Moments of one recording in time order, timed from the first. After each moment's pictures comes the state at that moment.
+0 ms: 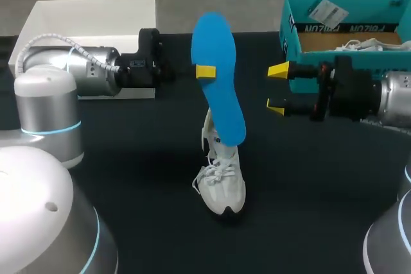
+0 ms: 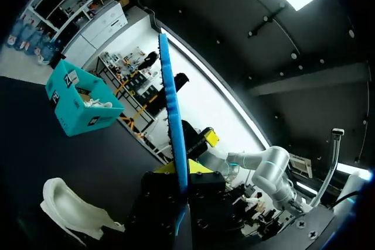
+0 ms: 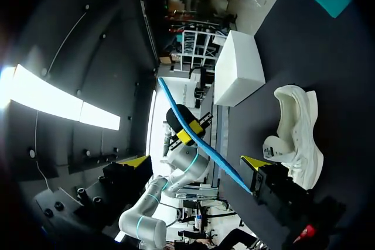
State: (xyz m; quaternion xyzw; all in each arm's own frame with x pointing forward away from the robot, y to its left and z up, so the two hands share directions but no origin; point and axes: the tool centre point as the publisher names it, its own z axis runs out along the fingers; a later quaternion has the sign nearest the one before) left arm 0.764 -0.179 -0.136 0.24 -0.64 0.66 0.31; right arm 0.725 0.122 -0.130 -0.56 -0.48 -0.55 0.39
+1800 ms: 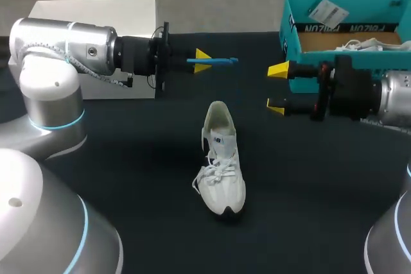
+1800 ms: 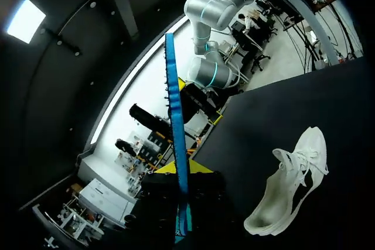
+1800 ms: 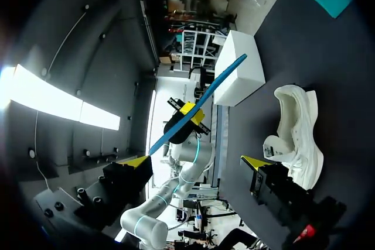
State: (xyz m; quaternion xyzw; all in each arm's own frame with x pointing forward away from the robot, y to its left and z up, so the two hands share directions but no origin) left arm 0.820 -0.174 -0.140 -0.37 -0.63 0.61 -0.30; right arm 0.724 0.122 -0.129 -0.56 -0.48 -0.55 0.39
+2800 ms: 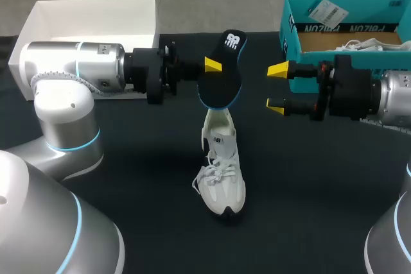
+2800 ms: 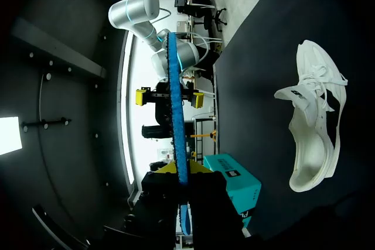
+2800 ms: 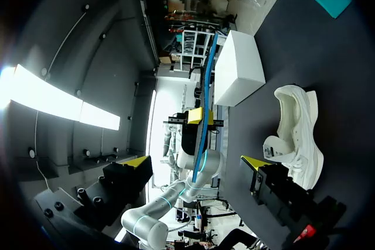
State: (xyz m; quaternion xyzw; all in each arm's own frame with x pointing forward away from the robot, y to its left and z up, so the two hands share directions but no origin) left arm 0.815 -0.194 -0.149 -0.51 -0.50 0.48 -0.51; right arm 0.725 0.123 -0.130 -0.56 -0.48 -0.55 0.39
